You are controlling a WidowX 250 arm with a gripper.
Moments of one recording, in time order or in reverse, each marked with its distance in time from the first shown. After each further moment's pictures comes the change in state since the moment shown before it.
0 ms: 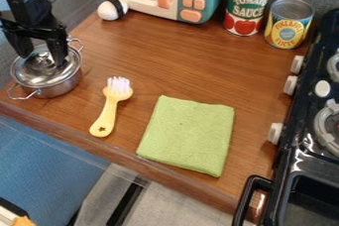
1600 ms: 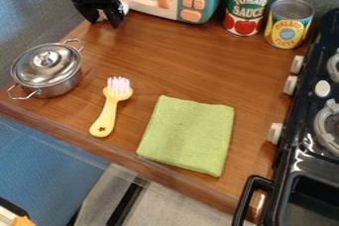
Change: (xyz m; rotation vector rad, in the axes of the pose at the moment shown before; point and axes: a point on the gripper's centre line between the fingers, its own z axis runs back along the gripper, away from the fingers) arm 0.142 -0.024 -0.055 -0.190 -0.266 -0.152
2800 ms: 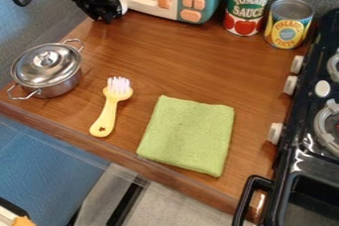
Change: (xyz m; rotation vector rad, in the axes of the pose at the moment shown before) arm 0.006 0.000 -0.009 0.090 -0.101 -0.040
